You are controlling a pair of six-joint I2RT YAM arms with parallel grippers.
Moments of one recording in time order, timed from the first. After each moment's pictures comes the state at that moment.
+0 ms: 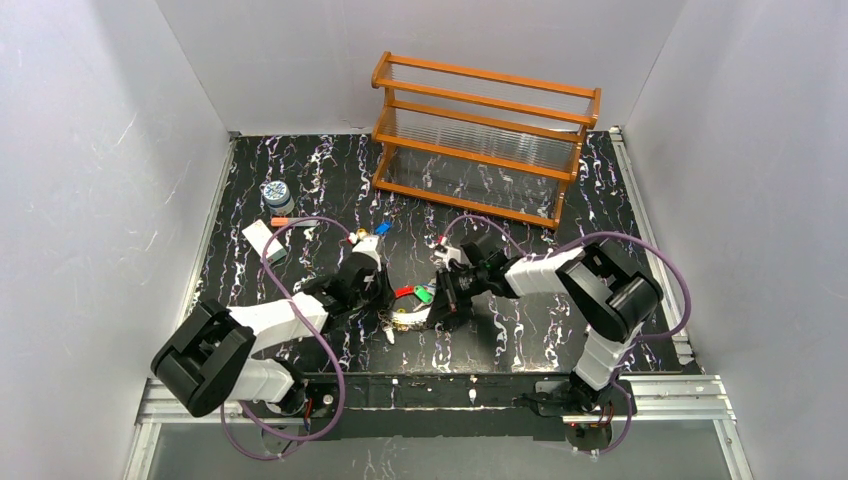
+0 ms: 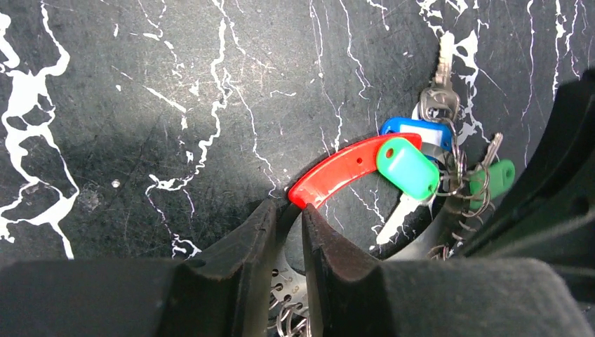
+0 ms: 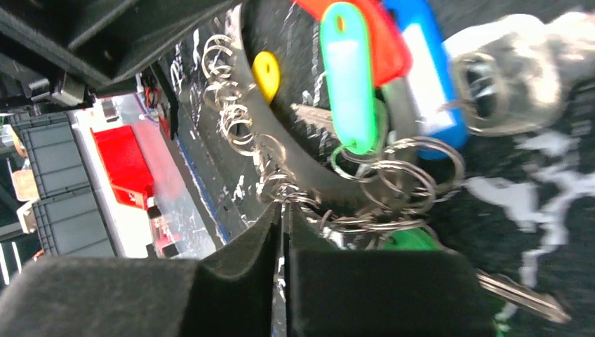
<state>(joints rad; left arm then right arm) -0.68 1.30 0.42 0.13 -0.08 -0.58 0.72 1.77 0.74 0.15 -0.78 0.59</state>
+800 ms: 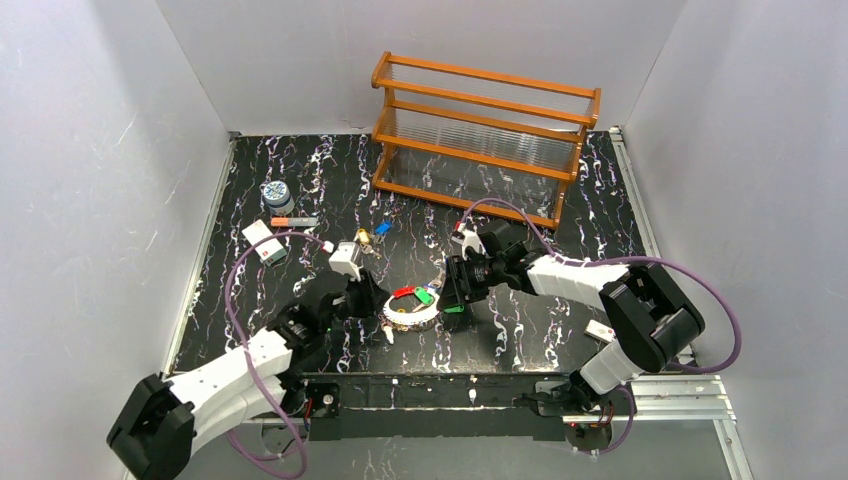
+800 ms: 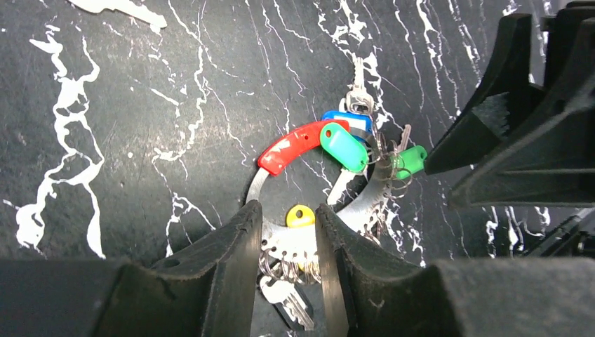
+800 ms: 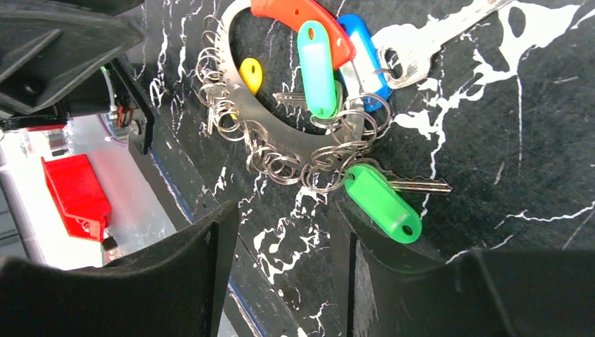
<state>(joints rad) -0.68 0.88 0.28 0.07 -0.06 -0.55 0.68 1.53 0.72 -0.04 -0.64 0.48</state>
